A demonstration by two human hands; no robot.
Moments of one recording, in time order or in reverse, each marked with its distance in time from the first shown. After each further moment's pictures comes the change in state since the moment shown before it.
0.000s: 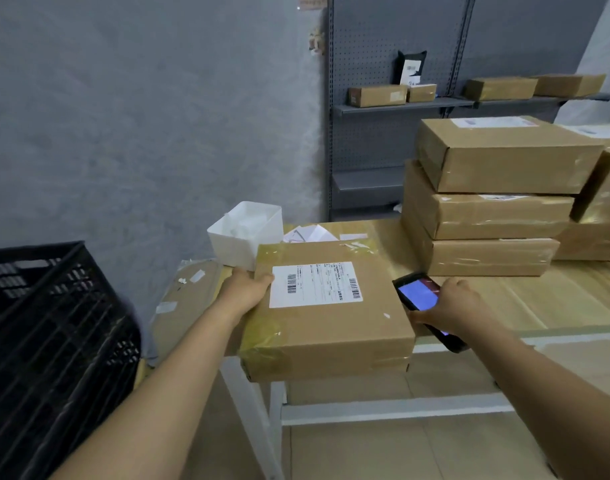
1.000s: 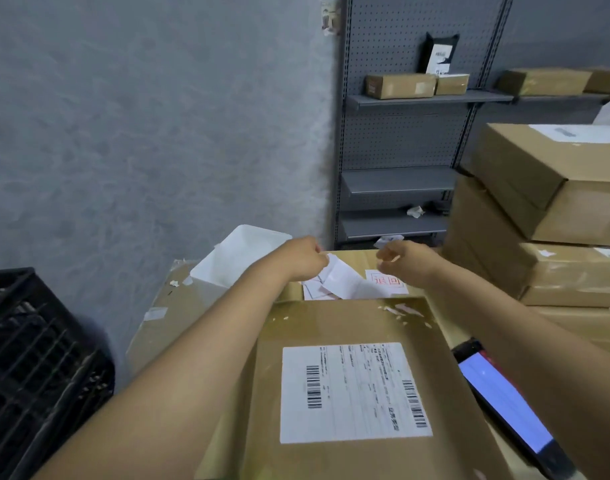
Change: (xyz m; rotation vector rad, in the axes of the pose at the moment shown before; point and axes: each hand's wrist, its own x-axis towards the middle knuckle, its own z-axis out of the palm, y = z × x) left_hand 0.148 0.120 0.021 0.449 -0.322 0.330; right_hand 0.169 -0.166 -0.020 0.184 -0.184 -0.383
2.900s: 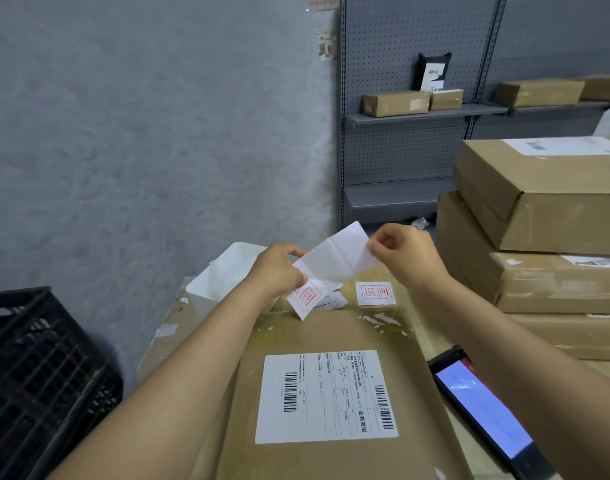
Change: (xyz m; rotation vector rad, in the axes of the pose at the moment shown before) left_hand -0.024 0.010 0.004 -0.374 0.213 -0.055; right_hand -0.032 0.001 -0.028 0.344 0.432 -0.202
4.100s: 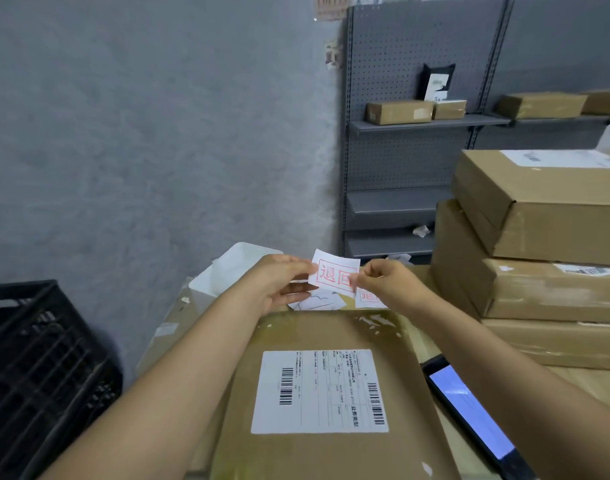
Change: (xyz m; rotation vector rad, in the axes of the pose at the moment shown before) left_hand -0.020 0.006 0.001 -0.595 -0.103 -0.264; right_hand -0.031 -0.007 0.013 0.192 -0.339 0.228
